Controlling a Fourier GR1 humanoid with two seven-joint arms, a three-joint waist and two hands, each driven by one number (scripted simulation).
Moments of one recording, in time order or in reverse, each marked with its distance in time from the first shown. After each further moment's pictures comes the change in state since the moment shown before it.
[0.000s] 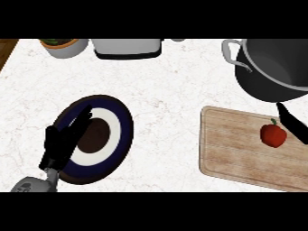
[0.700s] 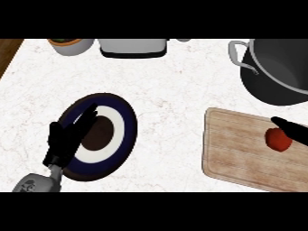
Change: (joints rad) left arm -0.021 -0.025 0.006 -0.014 -0.004 -0.036 0.037; right arm 0.060 -0.064 0.011 -0.321 0.292 0.172 0.779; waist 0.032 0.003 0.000
